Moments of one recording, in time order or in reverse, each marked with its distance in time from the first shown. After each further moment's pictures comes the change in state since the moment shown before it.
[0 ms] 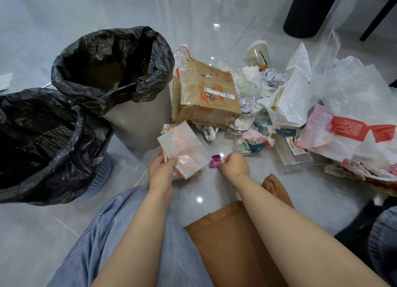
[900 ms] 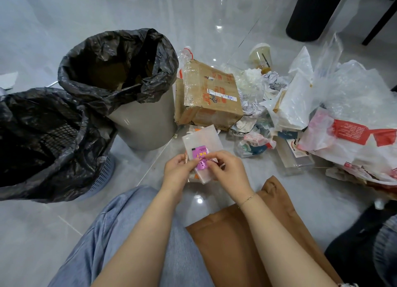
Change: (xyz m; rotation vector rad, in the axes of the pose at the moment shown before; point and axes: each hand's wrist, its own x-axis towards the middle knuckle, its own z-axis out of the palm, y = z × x) left_hand -0.010 -0.008 0.016 0.100 -0.254 -0.005; right_hand -0.070 -0.022 -0.019 0.330 0.086 -0.591
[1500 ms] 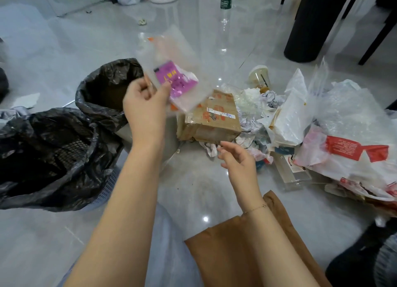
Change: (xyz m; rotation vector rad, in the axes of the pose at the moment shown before) left_hand -0.061 0.186 0.023 -0.082 0.259 0.727; right_hand 0.001 -0.063 -0.043 0.584 0.234 0.224
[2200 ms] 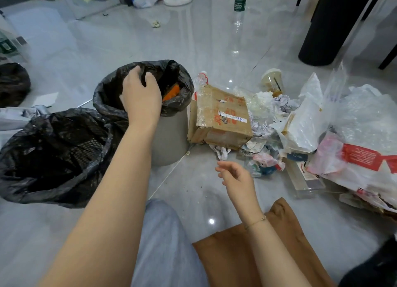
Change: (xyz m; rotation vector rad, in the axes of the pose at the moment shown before) left_hand 0.061 -0.001 -0.018 0.637 0.100 0.093; right_hand -0.008 0.029 0.013 -0.141 -0.117 0.077
